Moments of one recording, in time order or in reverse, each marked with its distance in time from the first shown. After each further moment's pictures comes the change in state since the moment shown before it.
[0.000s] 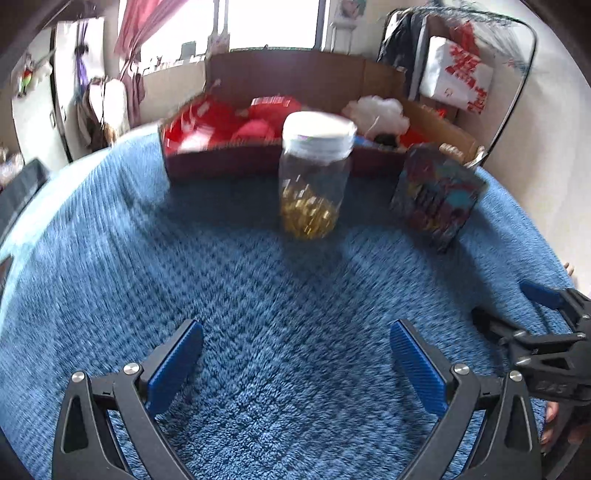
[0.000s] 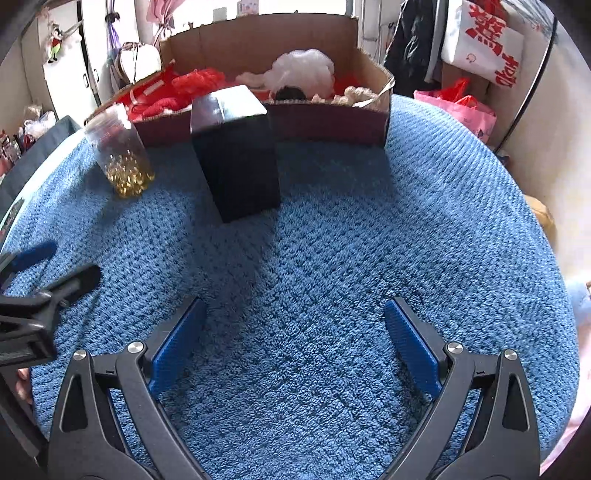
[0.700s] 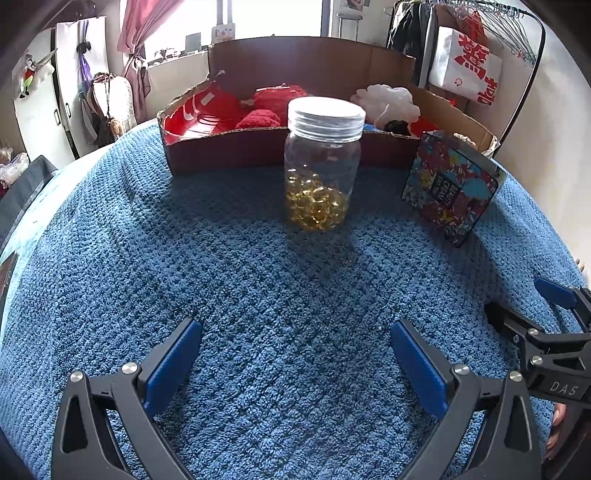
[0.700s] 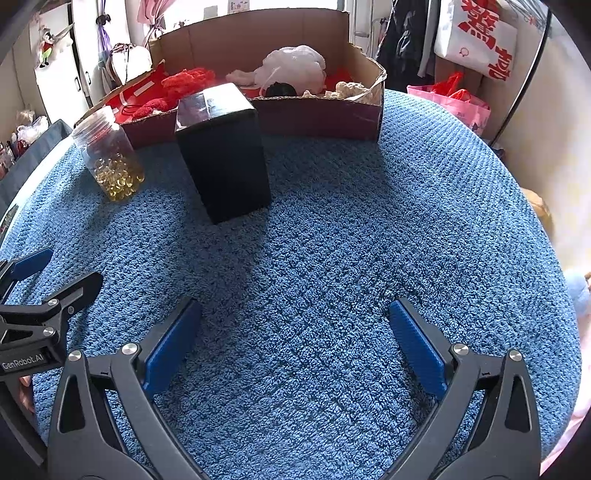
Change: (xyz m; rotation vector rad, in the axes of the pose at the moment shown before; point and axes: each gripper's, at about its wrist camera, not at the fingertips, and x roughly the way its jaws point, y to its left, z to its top) left arm 0.011 -0.004 0.004 0.014 0.024 0.043; right arm 0.005 -0.004 0.000 0.027 0.013 -0.016
